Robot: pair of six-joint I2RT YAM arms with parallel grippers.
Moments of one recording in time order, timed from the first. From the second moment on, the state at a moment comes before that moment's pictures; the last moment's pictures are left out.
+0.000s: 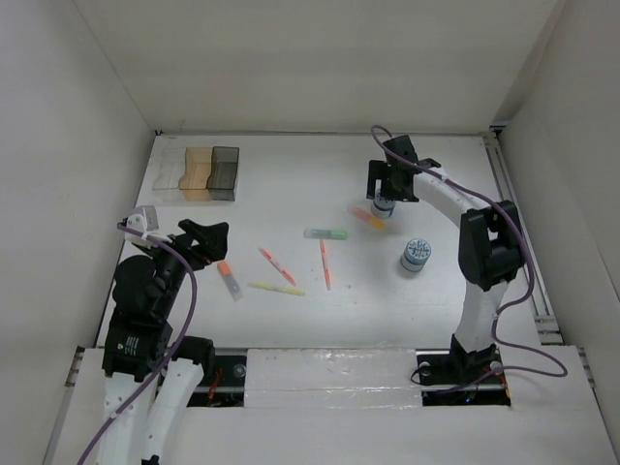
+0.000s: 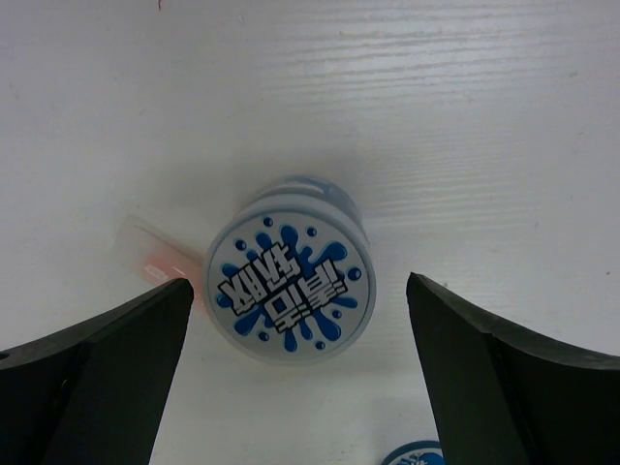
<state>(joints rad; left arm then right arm) -0.16 0.39 0.81 -0.55 0.01 -0.55 0.32 1.94 1.51 -0.53 0.20 0.35</state>
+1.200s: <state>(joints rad) -0.16 0.39 0.81 -0.55 0.02 -0.55 0.34 1.99 1.55 -0.54 0.23 0.34</state>
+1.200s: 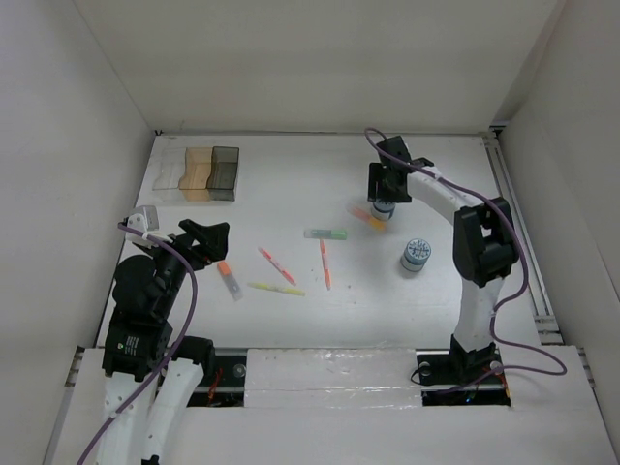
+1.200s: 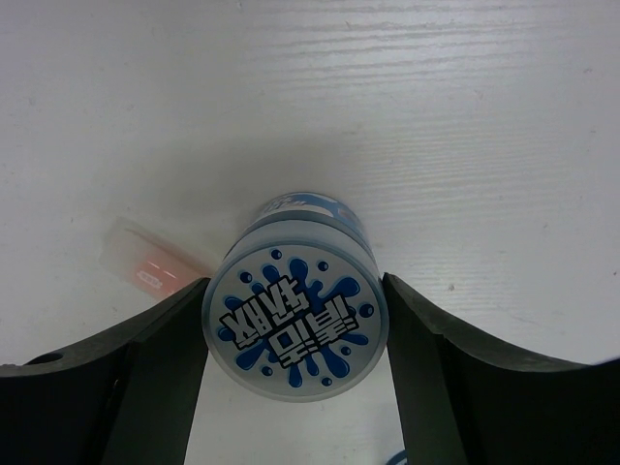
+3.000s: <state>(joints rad) -1.16 1.24 0.63 0.47 -0.69 -0.04 0.64 1.74 1.89 -0.97 0.03 0.33</state>
